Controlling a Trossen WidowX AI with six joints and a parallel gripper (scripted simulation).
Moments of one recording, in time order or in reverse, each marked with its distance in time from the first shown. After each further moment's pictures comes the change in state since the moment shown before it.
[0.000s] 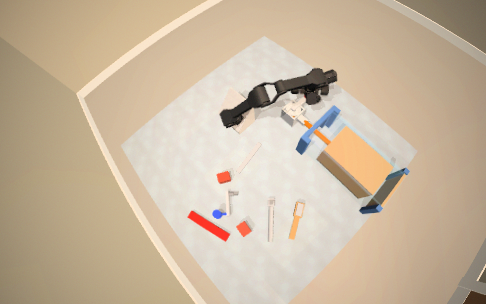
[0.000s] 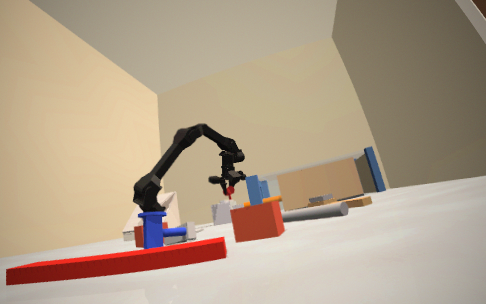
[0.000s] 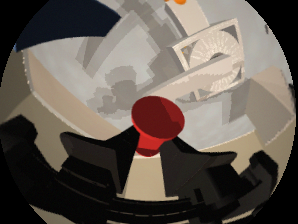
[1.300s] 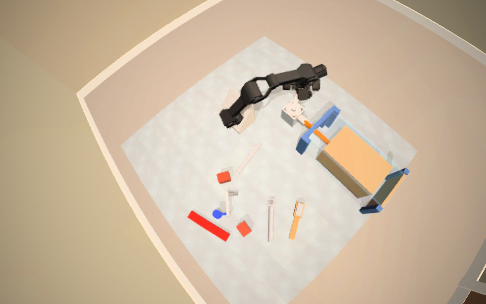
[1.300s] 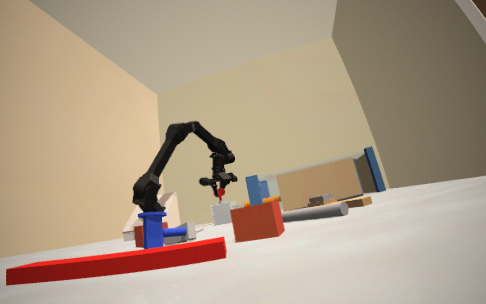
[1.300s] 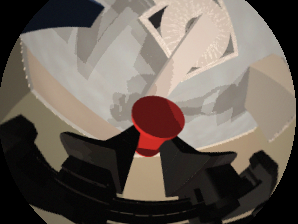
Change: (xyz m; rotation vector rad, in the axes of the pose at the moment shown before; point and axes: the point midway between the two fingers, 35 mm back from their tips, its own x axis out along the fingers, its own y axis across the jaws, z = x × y) arm 0.008 -0.042 -0.022 -0.008 0.011 0.000
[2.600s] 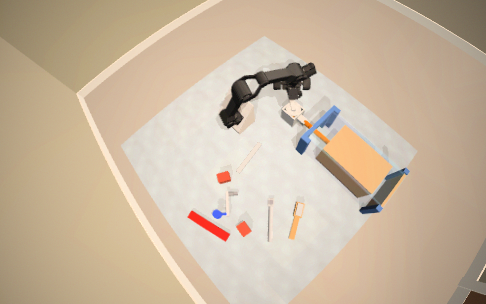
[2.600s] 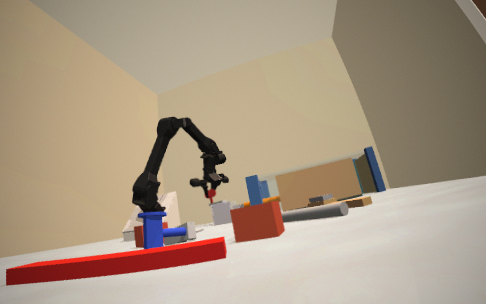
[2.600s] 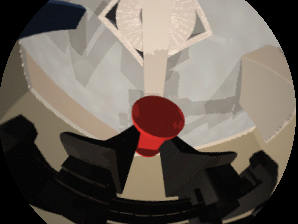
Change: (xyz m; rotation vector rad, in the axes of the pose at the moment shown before) arm 0.000 -0.048 -0.003 -0.008 0.009 -0.007
